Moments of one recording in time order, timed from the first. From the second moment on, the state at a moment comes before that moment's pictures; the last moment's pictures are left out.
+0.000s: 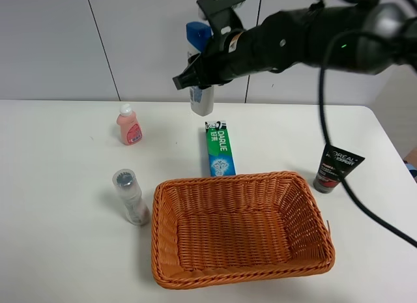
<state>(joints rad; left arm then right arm) -0.02 -0.01 -0.51 0.10 1.05 -0.05 0.63 1.73 -1.37 0.15 0.32 -0.21</state>
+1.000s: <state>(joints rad) -0.02 -0.01 -0.51 0.10 1.05 -0.05 0.75 1.51 -0.99 0.23 0.71 -0.10</state>
